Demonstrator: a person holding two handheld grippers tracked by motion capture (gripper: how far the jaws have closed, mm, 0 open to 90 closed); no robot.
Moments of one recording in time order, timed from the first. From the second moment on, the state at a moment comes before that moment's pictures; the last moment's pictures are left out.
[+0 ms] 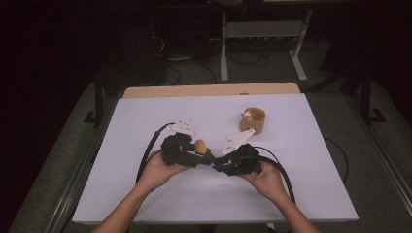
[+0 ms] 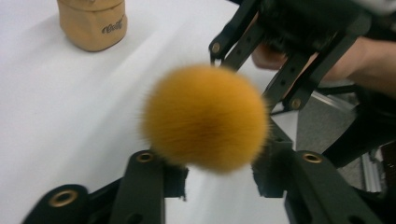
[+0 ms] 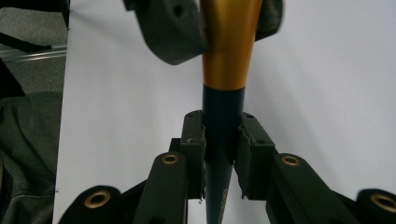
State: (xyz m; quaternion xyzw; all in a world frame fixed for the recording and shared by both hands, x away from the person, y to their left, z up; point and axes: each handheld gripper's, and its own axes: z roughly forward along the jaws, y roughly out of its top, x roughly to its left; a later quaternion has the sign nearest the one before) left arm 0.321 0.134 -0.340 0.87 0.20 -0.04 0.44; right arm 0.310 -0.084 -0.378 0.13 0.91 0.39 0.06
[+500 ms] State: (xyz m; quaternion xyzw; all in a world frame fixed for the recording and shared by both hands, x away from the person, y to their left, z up) left arm 0.318 0.126 -0.329 0.89 0.19 -0.02 0.41; right arm 0.307 -0.076 -0.373 0.14 0.90 0.40 0.05
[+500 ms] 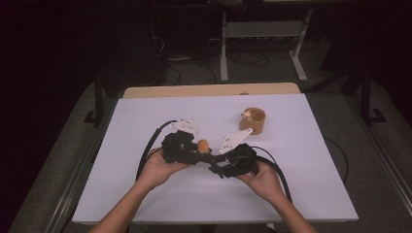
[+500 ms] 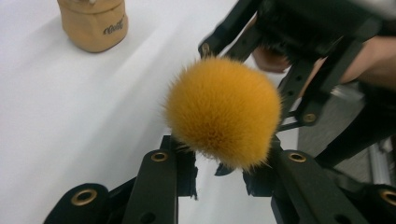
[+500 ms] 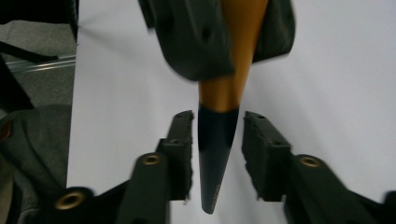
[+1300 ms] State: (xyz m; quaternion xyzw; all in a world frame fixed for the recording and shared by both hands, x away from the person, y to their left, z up) left arm 0.315 0.131 -0.325 0.90 0.20 0.01 0.39; right arm 0.314 -0.085 -0.371 0.15 0.90 0.41 0.02
